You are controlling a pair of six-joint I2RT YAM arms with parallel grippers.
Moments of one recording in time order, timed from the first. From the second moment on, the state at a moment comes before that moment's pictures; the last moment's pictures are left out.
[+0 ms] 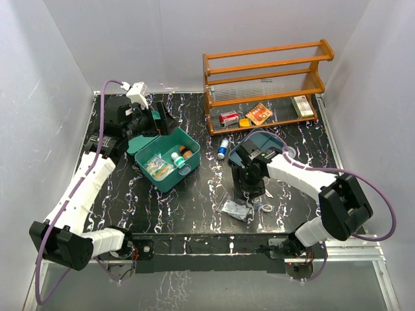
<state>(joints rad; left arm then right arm) -0.29 1.20 1.24 -0.46 0.27 -0.37 0.61 1.47 0.94 -0.81 -0.14 0.53</state>
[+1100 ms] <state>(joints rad) -0.29 1.23 1.24 -0.44 0.30 -0.38 0.61 1.53 0.83 -0.69 -0.26 0.55</state>
